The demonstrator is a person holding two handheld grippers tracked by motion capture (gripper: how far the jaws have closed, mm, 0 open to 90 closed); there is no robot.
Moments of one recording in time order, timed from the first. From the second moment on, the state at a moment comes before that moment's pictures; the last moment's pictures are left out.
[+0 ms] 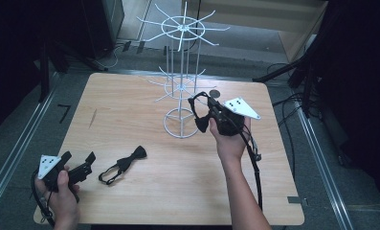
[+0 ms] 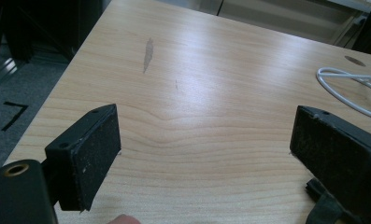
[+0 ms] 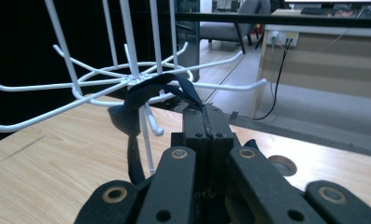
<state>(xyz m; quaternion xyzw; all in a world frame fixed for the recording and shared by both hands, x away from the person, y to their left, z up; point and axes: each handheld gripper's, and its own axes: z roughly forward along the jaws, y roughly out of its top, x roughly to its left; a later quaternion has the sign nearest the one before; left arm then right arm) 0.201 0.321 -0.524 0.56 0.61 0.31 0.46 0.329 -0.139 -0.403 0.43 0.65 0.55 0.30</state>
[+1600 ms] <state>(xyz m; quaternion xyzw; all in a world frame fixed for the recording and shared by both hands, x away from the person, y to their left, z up) 0.201 0.321 -0.524 0.56 0.61 0.31 0.46 0.287 -0.116 -0.456 0.42 0.69 0.52 0.27</state>
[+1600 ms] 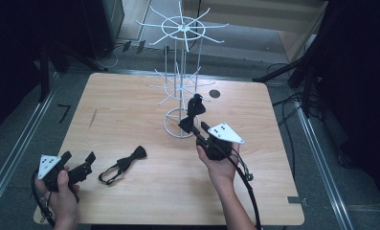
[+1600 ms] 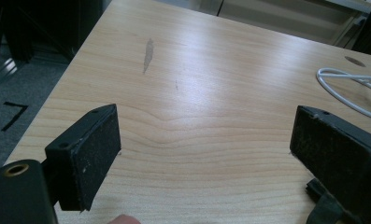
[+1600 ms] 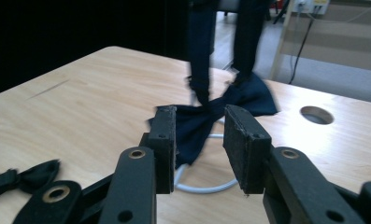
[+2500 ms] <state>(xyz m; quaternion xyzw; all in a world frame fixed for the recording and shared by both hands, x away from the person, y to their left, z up) 0.201 0.322 -0.524 0.56 0.61 0.31 0.46 0.265 -0.030 -0.479 0.32 0.76 0.52 0.21</state>
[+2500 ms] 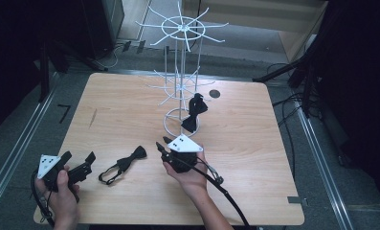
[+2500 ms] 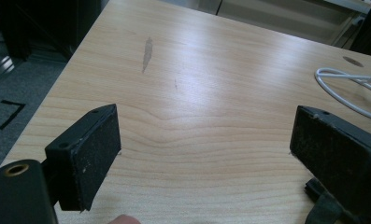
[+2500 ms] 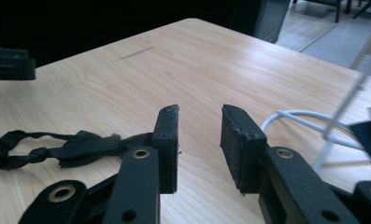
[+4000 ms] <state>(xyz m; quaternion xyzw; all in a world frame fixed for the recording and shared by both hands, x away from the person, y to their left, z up) 0.201 0.321 -0.524 0.56 0.61 0.31 0.46 0.277 0.075 -0.532 0.27 0.85 0.43 0.13</state>
